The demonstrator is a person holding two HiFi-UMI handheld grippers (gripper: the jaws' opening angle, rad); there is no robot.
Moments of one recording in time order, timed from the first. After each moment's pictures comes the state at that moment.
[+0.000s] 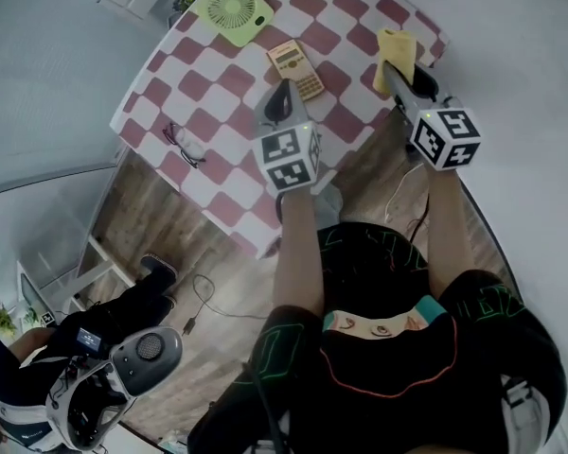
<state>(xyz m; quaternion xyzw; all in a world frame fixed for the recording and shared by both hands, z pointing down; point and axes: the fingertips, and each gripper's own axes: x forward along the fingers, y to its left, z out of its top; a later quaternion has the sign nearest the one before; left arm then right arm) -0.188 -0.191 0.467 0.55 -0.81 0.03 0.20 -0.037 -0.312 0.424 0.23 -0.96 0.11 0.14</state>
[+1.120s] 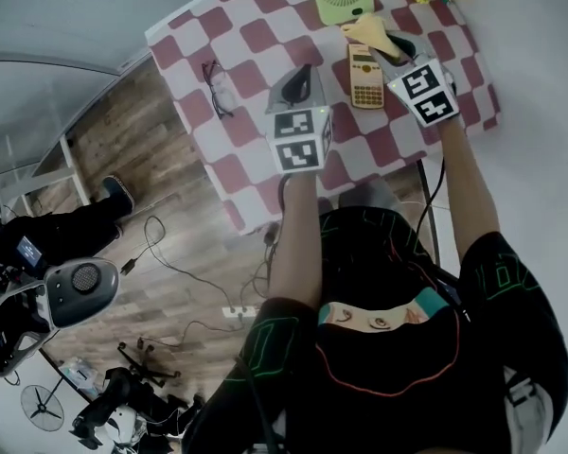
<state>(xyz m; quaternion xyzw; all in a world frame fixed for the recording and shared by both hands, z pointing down) -0.279 -0.135 0.494 0.44 -0.86 -0.02 0.25 -0.255 -0.272 0.508 -0.10 -0.91 -0.22 0.32</state>
